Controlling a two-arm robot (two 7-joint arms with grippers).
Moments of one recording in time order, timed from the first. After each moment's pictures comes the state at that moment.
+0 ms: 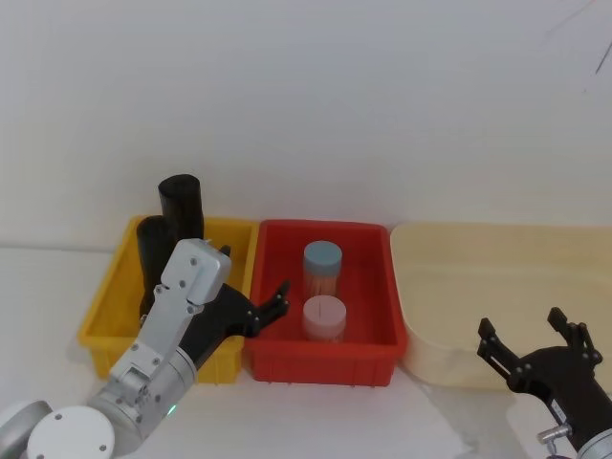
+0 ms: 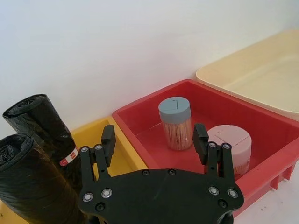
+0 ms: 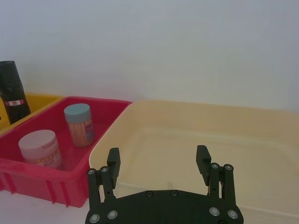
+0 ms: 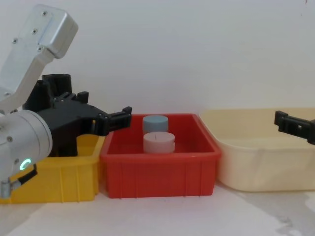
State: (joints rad) left arm -0.24 0.38 0.45 -1.63 -0.20 0.01 -0.01; right arm -0.01 0.34 -0.23 -1.77 0.29 0.03 0.07
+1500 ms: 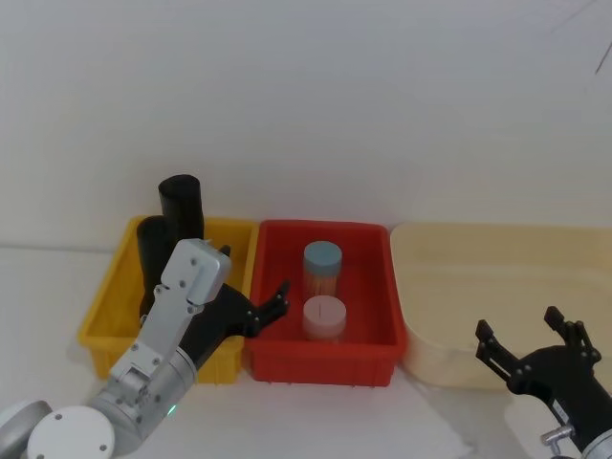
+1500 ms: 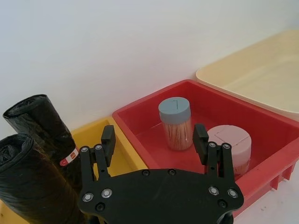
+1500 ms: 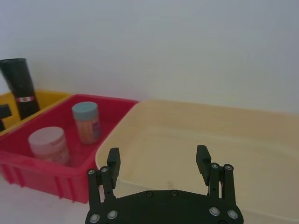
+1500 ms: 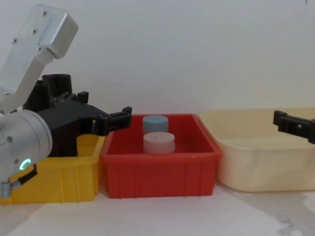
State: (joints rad) left arm -0.24 0.38 0.45 -1.63 -0.20 0.01 -0.01; right arm -0.01 0.36 -0.22 -1.78 0.30 0.05 0.11
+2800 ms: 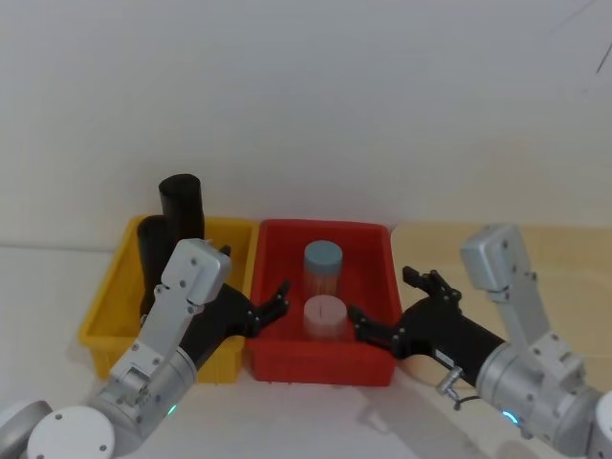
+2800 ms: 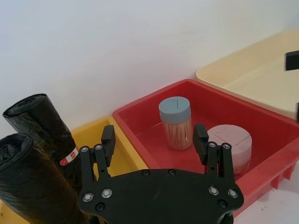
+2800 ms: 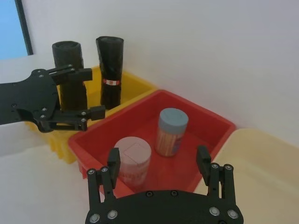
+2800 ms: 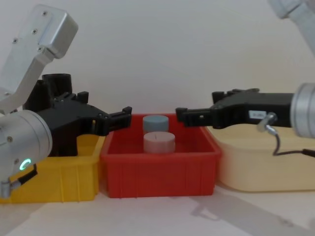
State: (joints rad) left arm -0.24 0.38 0.45 -1.63 -0.20 0.01 -0.01; right arm 0.32 0.34 -0.44 -1.65 0.22 0.26 0.36
